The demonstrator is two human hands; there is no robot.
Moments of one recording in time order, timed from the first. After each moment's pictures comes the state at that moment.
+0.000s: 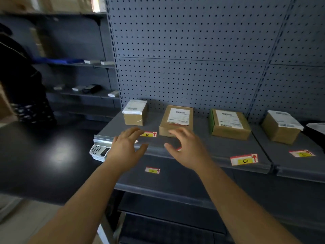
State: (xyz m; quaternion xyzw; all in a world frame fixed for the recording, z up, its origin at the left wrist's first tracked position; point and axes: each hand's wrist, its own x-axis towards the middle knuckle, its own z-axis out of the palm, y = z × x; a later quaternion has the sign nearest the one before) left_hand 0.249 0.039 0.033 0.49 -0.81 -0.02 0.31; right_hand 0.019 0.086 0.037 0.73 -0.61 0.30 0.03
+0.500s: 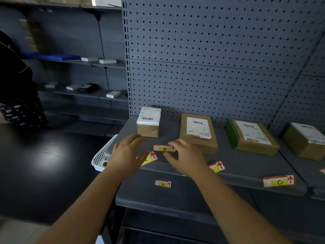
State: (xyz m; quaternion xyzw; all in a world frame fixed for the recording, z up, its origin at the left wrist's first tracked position) left_hand 0.316 -0.054 0.017 0.50 -0.82 -0.04 0.29; right_hand 0.092 -0.012 0.019 0.73 -0.66 0.20 0.01
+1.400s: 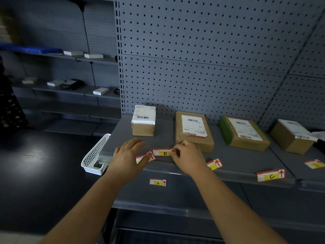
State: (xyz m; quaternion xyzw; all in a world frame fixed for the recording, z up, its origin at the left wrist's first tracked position) left_hand 0.312 -0.066 -0.002 0.46 -0.83 -0.09 0.29; right_hand 0.088 -0.022 0.008 0.65 -0.74 0.16 0.00
